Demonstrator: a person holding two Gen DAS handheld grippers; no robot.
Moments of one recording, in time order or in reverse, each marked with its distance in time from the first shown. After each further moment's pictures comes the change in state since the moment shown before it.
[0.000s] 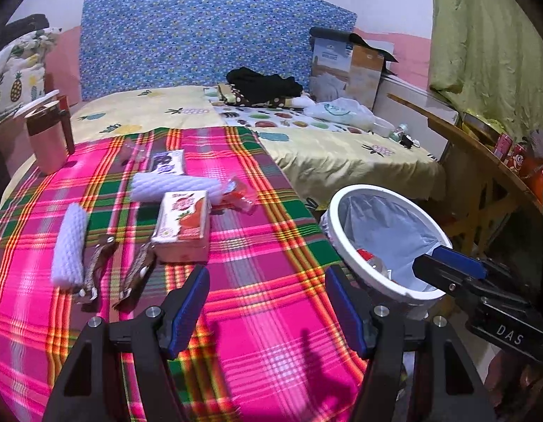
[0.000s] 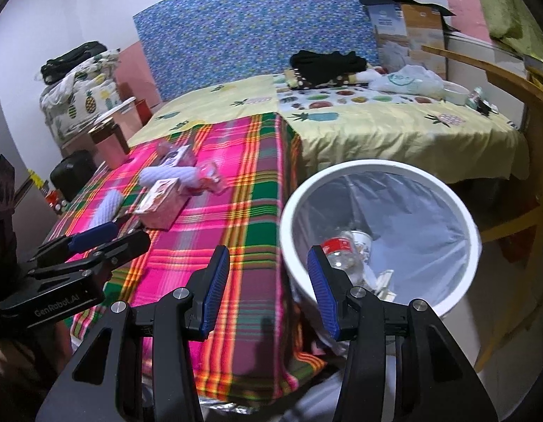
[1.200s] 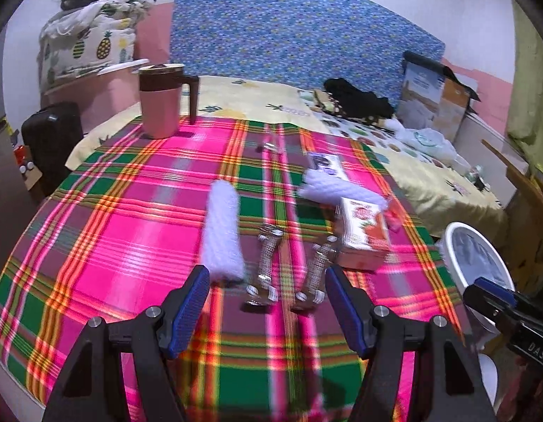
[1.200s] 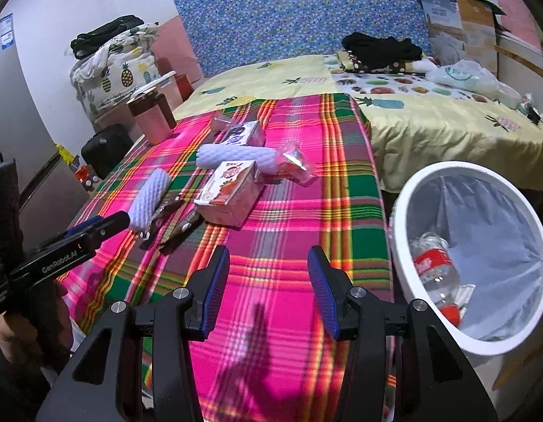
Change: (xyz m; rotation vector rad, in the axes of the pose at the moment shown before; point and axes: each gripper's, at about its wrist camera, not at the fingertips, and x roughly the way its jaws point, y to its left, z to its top) left arm -0.020 0.142 -0.008 -0.219 -0.024 0.251; right arm 0.044 0.060 0.009 -0.061 0.085 0.147
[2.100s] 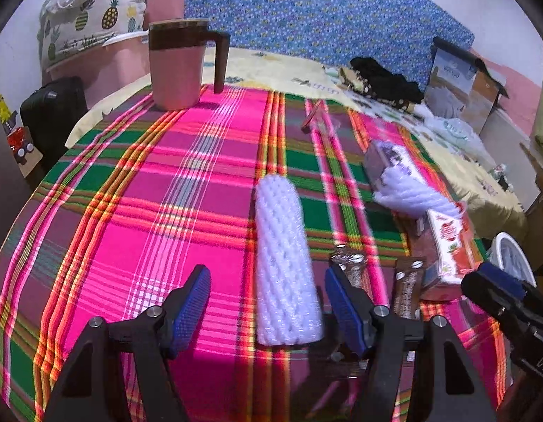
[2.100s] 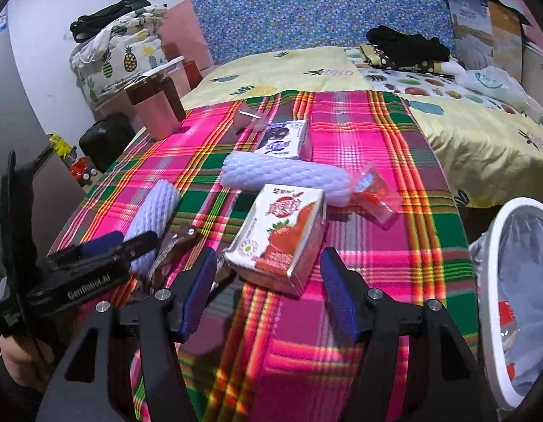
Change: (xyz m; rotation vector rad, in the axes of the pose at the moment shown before) left arm 0.077 0.048 0.023 -0.036 0.122 0.044; right arm 0.062 0.043 0.029 -0.037 0.039 0.011
